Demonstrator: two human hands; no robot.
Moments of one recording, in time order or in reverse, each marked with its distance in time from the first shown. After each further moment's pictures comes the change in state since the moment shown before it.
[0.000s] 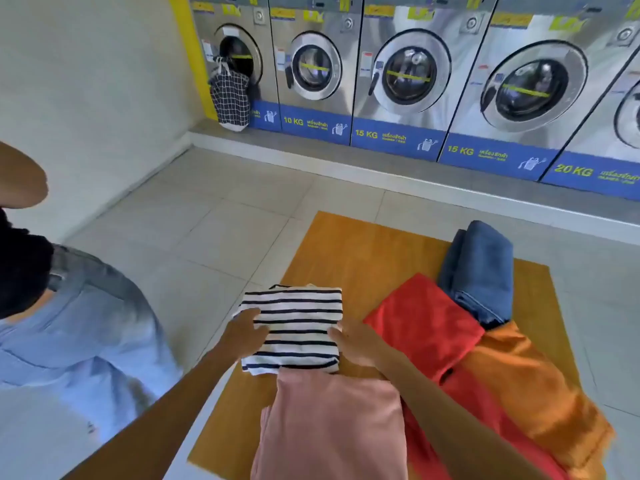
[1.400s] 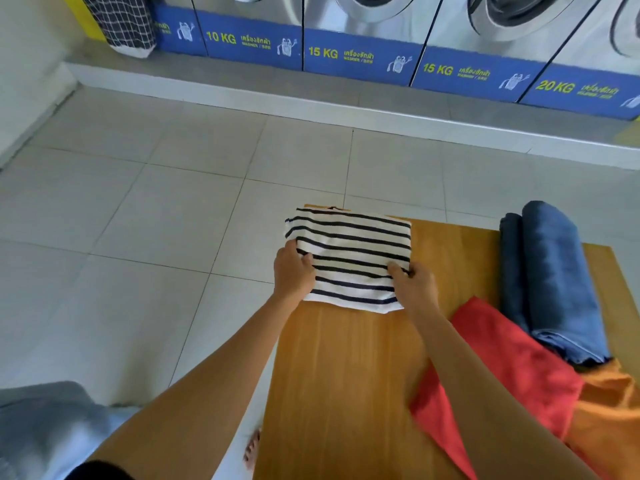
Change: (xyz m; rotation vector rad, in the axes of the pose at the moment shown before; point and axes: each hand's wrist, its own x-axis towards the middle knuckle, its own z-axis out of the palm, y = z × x) left_hand 0.306 0.132 0.032 -0.258 0.103 0.270; right_hand 0.237 0.040 -0.096 0.642 0.762 0.482
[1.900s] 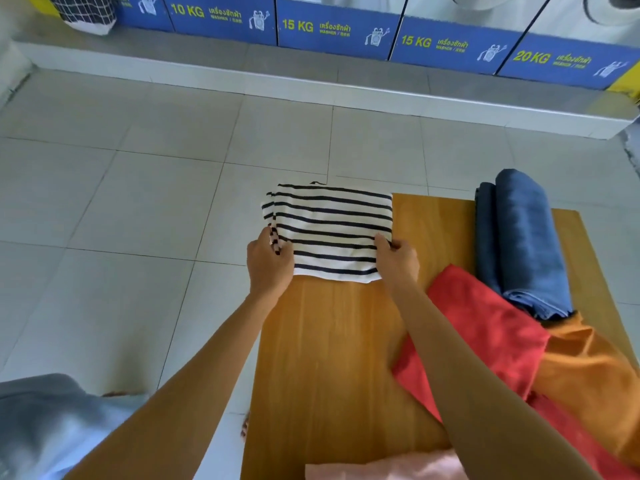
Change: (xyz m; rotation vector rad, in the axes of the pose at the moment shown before) left_hand -0.035 -0.005 -0.012 -0.097 0.027 0.010; right_hand -0.018 -0.007 -0.004 0.088 0.073 0.081
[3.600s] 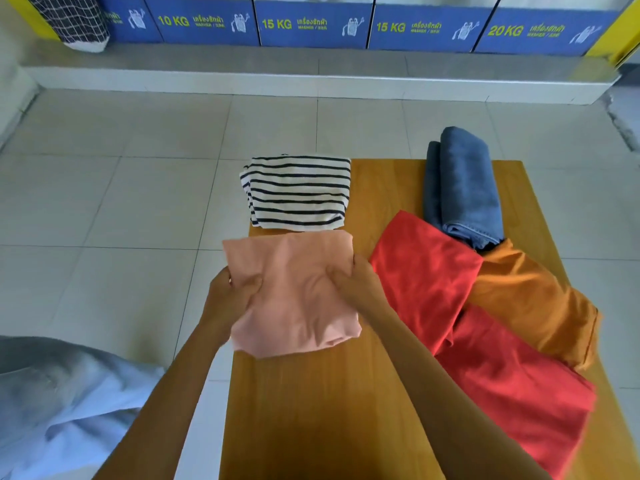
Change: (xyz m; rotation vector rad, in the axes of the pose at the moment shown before) left_hand -0.171 -0.002 -0.077 -0.073 -0.213 -0.291; right_hand -0.144 0.066 -0.075 -0.163 -0.317 -0.056
